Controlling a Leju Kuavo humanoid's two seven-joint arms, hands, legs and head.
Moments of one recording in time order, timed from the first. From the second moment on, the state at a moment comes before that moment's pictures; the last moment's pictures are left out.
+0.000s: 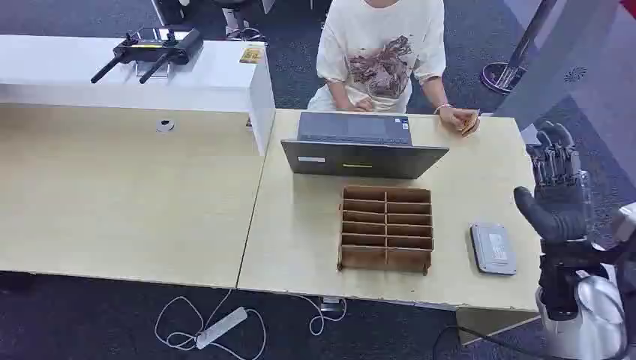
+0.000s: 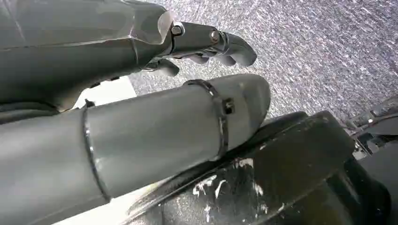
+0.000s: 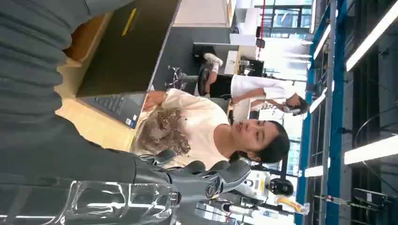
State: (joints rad) left arm -0.14 -0.11 -1.55 -0.11 0.93 0.17 0.09; right arm -0.28 -0.28 -0.07 -1.53 -0.27 0.30 -0.32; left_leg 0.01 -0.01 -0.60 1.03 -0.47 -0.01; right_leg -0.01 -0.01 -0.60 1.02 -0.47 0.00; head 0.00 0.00
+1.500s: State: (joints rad) left arm -0.15 -0.11 -1.55 -0.11 0.85 0.16 0.08; right arm -0.90 -0.26 0.18 -0.96 0.82 -0.27 -0.11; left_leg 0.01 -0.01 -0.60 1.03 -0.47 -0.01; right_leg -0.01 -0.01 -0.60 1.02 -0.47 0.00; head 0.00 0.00
